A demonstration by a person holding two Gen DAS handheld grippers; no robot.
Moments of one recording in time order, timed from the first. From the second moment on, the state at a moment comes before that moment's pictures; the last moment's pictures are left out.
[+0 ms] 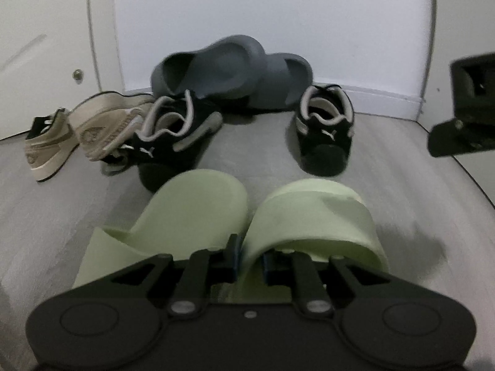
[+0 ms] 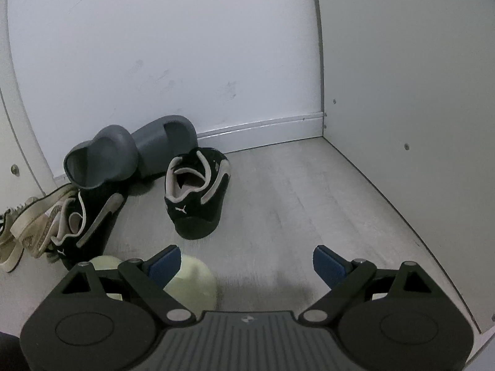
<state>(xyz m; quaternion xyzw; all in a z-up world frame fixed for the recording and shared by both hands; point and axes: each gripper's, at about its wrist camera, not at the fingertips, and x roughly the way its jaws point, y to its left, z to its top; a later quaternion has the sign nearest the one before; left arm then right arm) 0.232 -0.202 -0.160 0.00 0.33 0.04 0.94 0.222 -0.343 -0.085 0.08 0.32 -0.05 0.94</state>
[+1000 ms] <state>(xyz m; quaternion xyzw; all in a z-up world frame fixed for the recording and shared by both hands) 0.105 0.056 -0.060 -0.17 0.23 0.10 0.95 0.253 -0.261 -0.140 -0.15 0.41 -0.05 0.90</state>
